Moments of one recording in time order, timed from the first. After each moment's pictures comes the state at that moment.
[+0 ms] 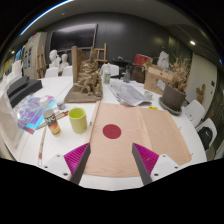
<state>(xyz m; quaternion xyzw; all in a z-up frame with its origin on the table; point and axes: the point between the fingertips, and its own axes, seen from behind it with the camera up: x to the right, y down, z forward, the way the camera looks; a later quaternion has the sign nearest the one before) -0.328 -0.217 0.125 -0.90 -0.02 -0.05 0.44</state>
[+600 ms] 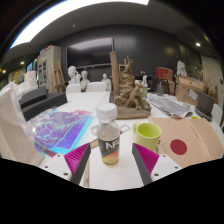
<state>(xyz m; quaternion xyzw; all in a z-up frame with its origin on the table) -0.577 -0.111 0.078 -0.84 -0.05 0.06 0.53</state>
